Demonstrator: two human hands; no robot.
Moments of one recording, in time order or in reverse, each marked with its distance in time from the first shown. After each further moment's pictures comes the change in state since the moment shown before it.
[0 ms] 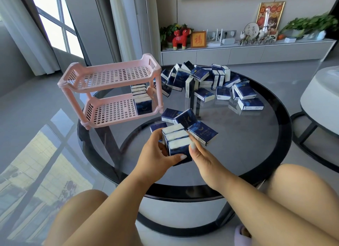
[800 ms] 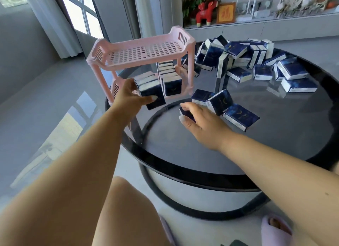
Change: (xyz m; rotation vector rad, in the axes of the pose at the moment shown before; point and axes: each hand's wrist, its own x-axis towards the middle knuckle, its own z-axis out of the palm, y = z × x) left_hand 0.089 -0.045 -0.145 -0.039 0.196 -0.195; right_hand 0.092 0.001 0.035 -0.746 0.067 -0.220
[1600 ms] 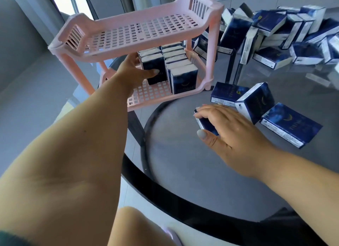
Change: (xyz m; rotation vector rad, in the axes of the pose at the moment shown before) left_hand 0.152 -0.036 0.009 0.088 -0.059 -0.018; right_hand 0.022 0.023 0.020 -0.159 0.046 -0.111
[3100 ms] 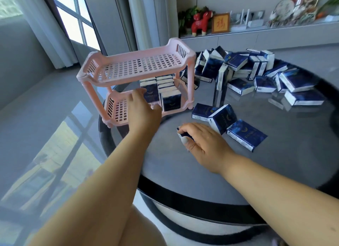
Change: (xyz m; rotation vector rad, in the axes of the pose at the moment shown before) left_hand -0.140 0.054 0.055 0.267 0.420 0.121; right_hand -0.008 -0.003 -0.005 0.120 0.092 -0.053
